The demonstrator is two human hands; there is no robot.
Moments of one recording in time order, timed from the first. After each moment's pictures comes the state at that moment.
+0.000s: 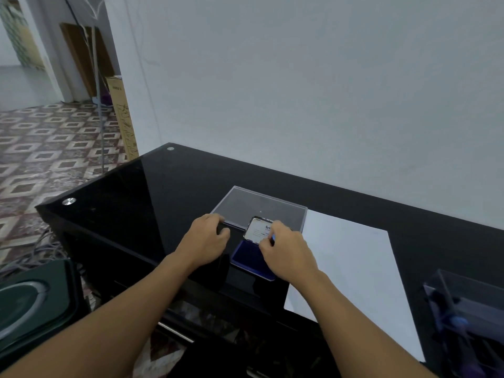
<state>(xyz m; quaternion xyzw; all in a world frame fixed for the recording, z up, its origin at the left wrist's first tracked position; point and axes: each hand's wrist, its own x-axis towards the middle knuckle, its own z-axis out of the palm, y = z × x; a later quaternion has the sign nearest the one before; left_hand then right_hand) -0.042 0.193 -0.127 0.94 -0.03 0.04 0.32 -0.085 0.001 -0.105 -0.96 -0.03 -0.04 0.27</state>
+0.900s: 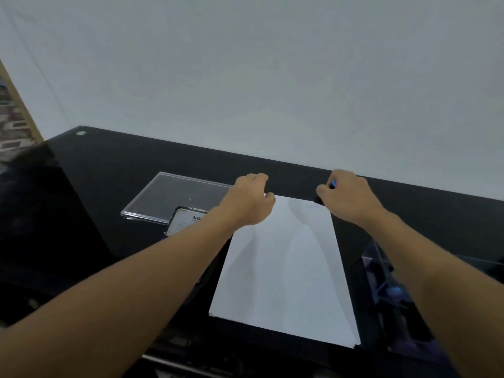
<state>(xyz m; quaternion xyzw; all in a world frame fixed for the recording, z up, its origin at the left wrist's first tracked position) 0.019 -0.026 -0.102 0.93 -0.23 0.00 0.29 -0.049 -0.224 -0.052 -0.95 0.15 -0.09 0.24</state>
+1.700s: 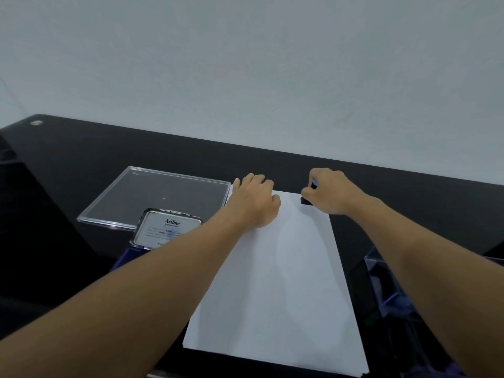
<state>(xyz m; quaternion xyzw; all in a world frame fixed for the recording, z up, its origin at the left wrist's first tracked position) 0.061 -0.081 -0.152 0.95 -0.26 0.01 0.18 0.009 -0.252 -0.094 -0.98 0.12 0.02 0.17</state>
